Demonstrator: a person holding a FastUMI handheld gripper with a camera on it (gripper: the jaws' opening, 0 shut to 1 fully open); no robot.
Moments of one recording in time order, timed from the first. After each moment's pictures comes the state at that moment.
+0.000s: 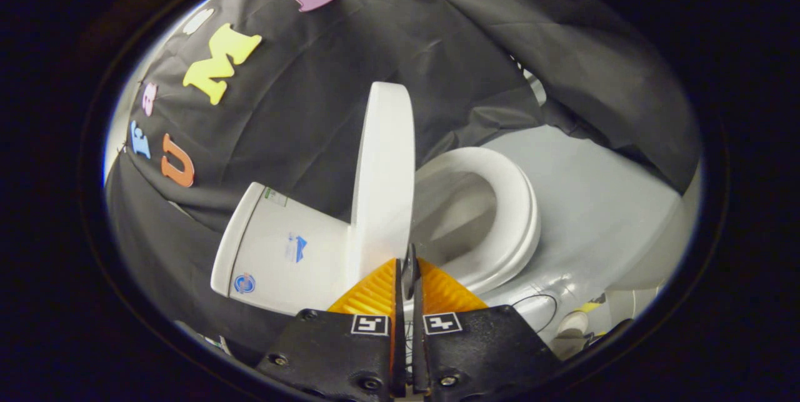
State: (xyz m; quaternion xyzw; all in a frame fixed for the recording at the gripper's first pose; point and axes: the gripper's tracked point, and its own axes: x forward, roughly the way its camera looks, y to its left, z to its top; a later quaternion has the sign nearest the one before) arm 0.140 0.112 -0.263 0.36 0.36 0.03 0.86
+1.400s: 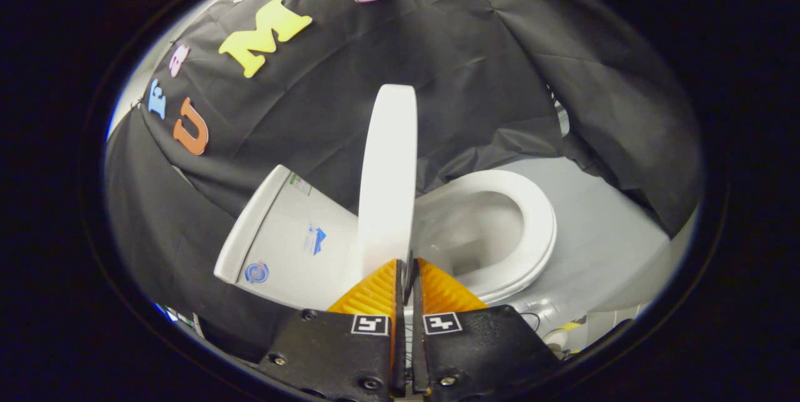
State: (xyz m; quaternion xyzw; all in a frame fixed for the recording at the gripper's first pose) arm 0.143 0.157 -0.207 0.29 0.35 0.06 0.89
